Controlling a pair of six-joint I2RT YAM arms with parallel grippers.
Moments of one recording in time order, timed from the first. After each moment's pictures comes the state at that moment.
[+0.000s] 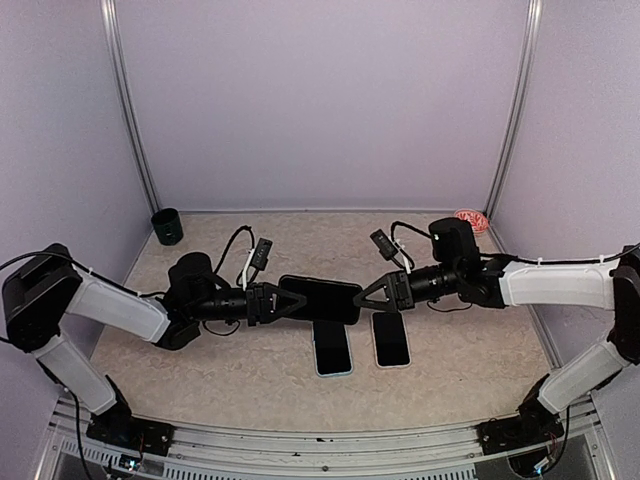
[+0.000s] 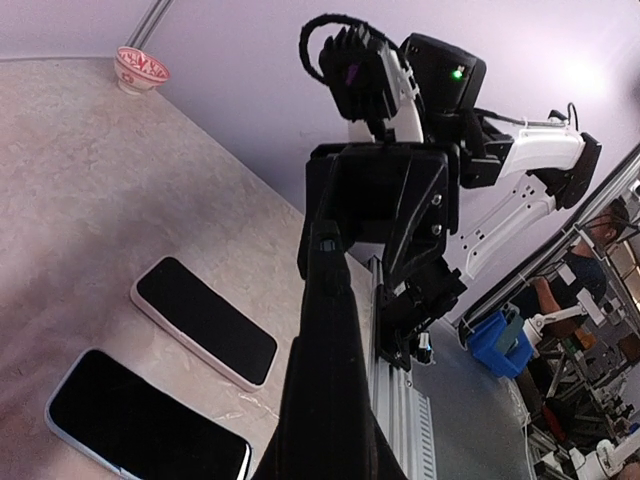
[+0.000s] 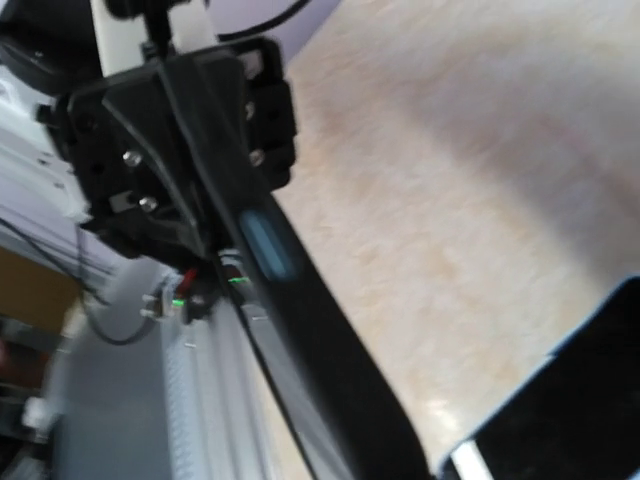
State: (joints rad) left arm -0.75 1.59 0.55 1.01 0.67 -0.66; right arm 0.68 1.45 0.81 0.16 -0.83 0.45
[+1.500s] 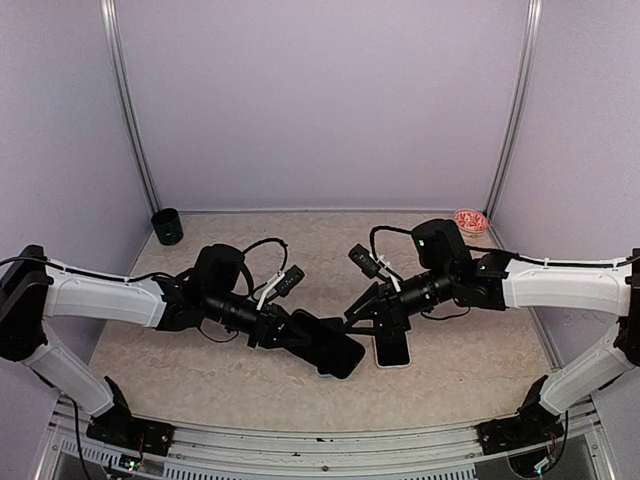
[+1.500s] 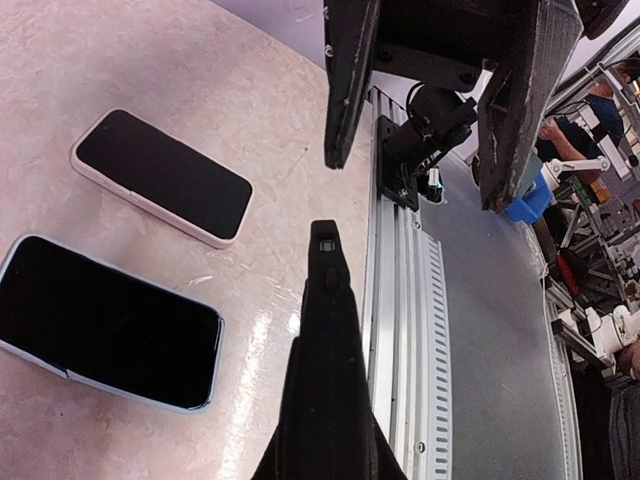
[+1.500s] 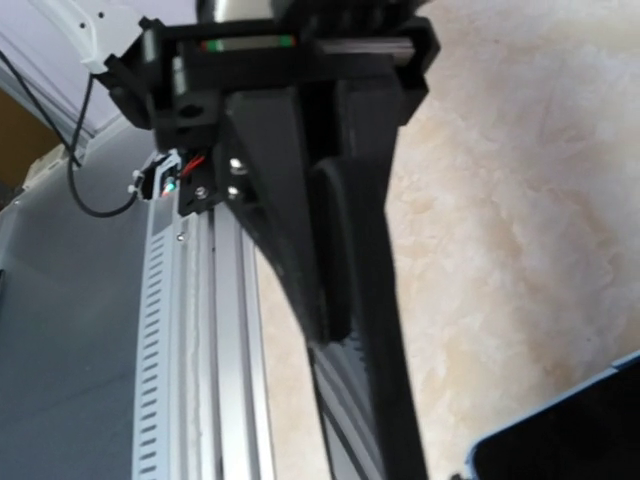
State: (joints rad) left arm -0.83 1.49 0.74 0.20 0.79 -0.23; right arm 0.83 1.39 0.90 -0.08 -0.76 0.11
